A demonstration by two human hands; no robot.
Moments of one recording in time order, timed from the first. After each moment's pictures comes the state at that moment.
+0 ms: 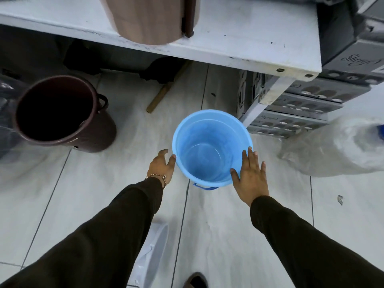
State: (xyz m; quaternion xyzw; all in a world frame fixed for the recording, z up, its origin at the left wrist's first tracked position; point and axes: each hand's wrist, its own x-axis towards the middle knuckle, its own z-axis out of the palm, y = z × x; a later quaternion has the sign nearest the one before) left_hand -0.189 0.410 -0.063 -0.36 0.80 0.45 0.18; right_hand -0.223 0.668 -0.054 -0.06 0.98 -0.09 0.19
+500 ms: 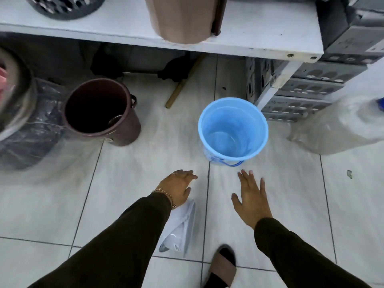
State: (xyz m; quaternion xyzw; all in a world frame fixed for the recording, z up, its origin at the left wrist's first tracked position) left_hand -0.052 0.361 -0.010 0.07 0.93 0.19 0.31; right_hand -0.057 0.619 -0.019 -0.08 0.96 -0.13 0.22
